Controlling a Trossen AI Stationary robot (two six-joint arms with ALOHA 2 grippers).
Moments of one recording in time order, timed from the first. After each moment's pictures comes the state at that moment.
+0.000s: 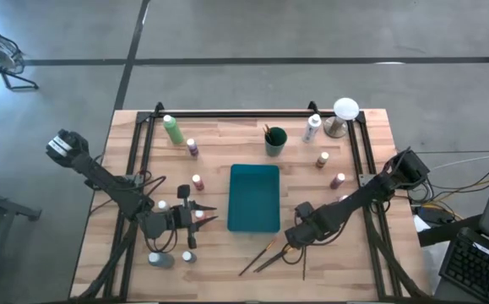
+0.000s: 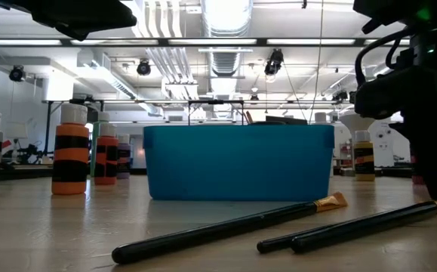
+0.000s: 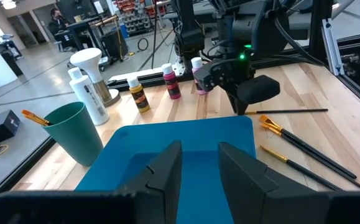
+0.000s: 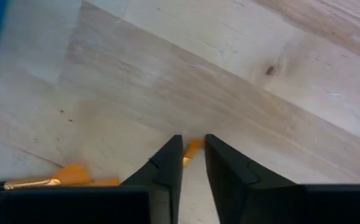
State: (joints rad) left arm -0.67 1.21 0.55 0.41 -0.86 -0.02; right arm 0.51 1.77 0.96 -0.73 0.05 1.67
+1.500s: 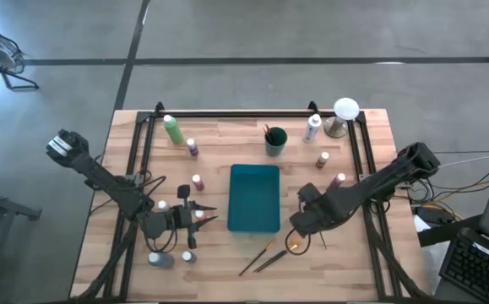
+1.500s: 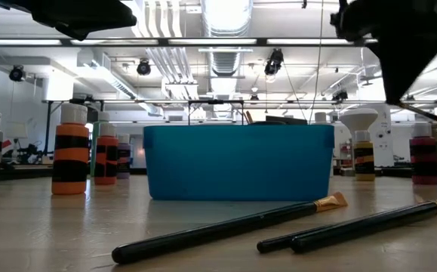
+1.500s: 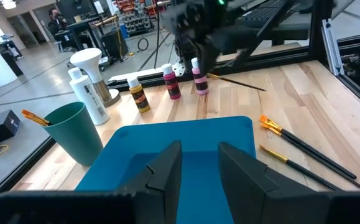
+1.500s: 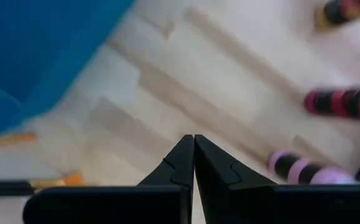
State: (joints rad) left arm -0.67 1.21 0.55 0.41 -0.86 -0.02; right arm 0.45 1.58 1.22 -1.24 0.30 1.44
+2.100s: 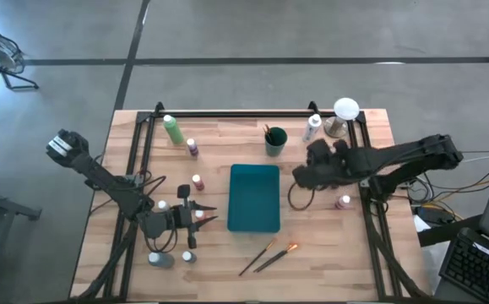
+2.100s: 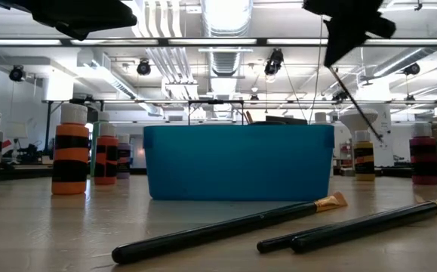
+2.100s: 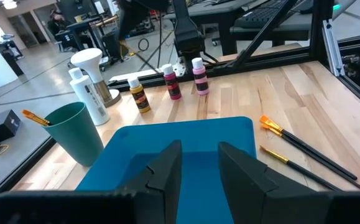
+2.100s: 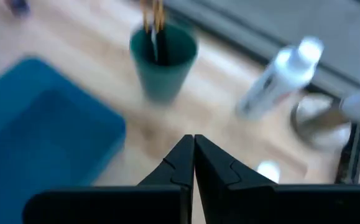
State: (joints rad) left arm -0.67 1.21 0.55 0.41 -0.86 -0.02; right arm 0.17 1.31 1.22 -1.18 0.73 1.05
